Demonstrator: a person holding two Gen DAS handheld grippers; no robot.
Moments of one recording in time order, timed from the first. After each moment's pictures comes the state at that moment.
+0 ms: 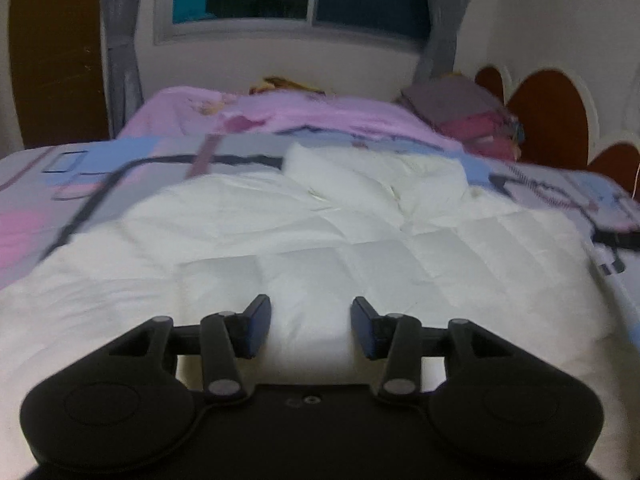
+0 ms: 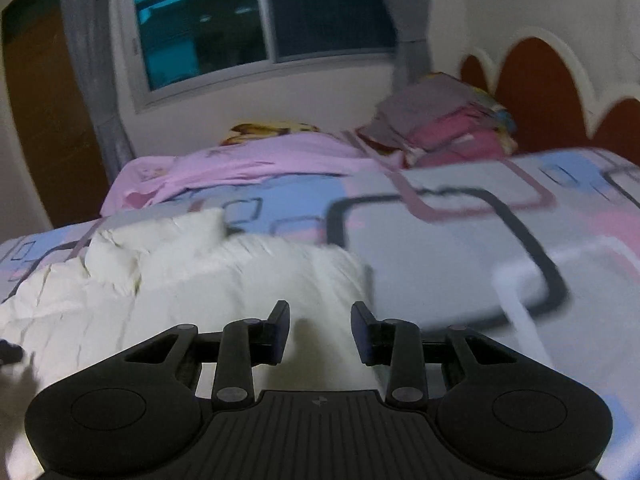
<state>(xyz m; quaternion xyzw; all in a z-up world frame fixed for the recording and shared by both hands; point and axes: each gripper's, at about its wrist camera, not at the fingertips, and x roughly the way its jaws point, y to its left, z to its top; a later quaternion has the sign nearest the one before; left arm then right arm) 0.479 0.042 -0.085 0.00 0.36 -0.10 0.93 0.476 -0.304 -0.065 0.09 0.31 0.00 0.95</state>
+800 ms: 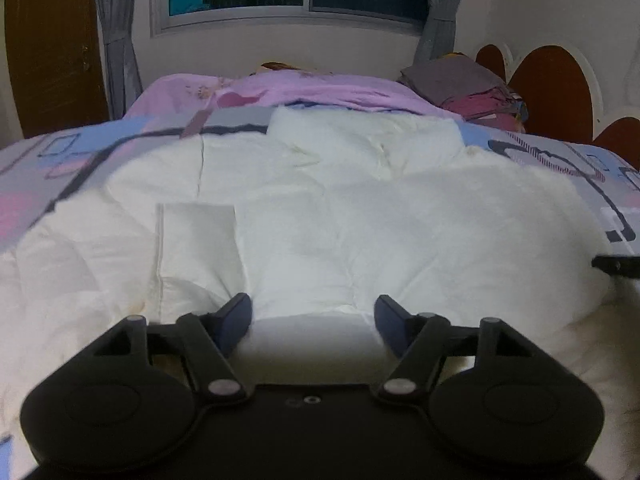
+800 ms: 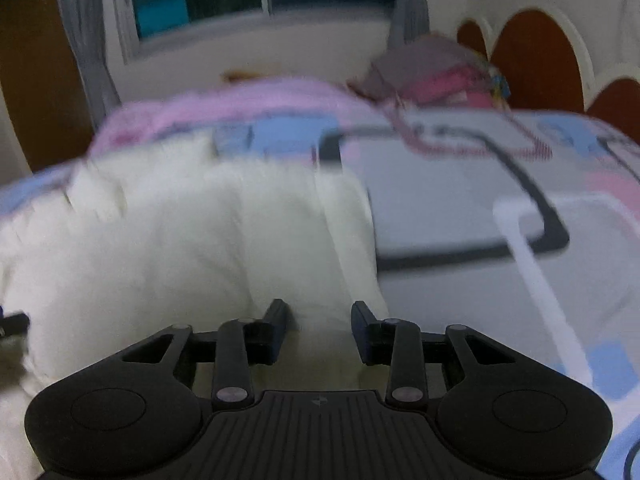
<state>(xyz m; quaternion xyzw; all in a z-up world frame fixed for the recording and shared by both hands) 0.459 0.028 -0.114 0.02 0.37 -0.09 0.93 0.440 -0.296 -0.111 0.08 0.39 -0.03 0.92</state>
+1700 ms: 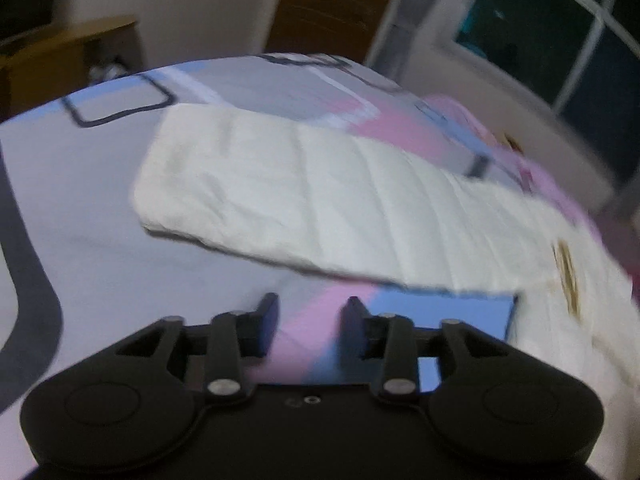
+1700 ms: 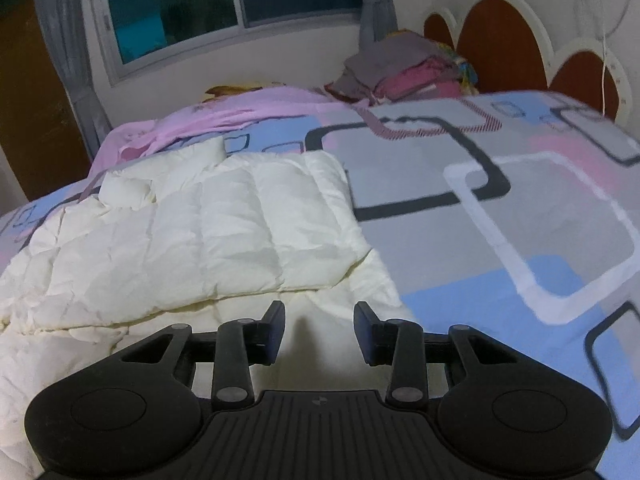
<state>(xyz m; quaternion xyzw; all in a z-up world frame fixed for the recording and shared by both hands) 0.253 0.339 -0.102 -0.25 0.34 0.19 0.89 0.349 -0.278 -0.071 0.14 0.37 -0.06 0.92</state>
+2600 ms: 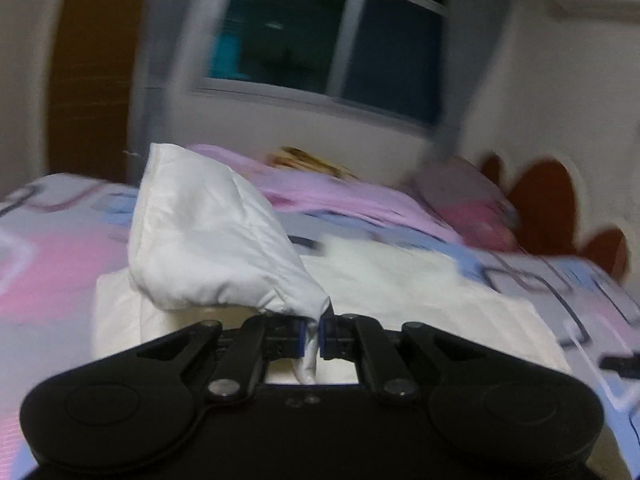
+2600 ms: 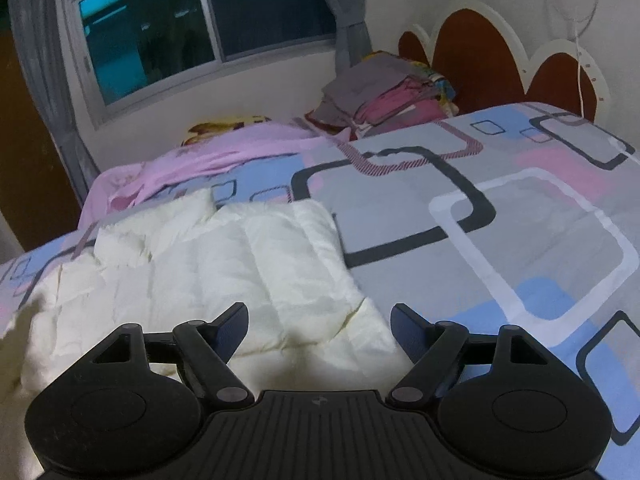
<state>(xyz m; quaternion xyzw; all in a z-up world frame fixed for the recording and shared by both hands) 0.425 0.091 -0.021 -0.06 0.26 -0.11 0.96 0.358 -0.294 -0.042 0.17 0.32 -0.09 0.93</state>
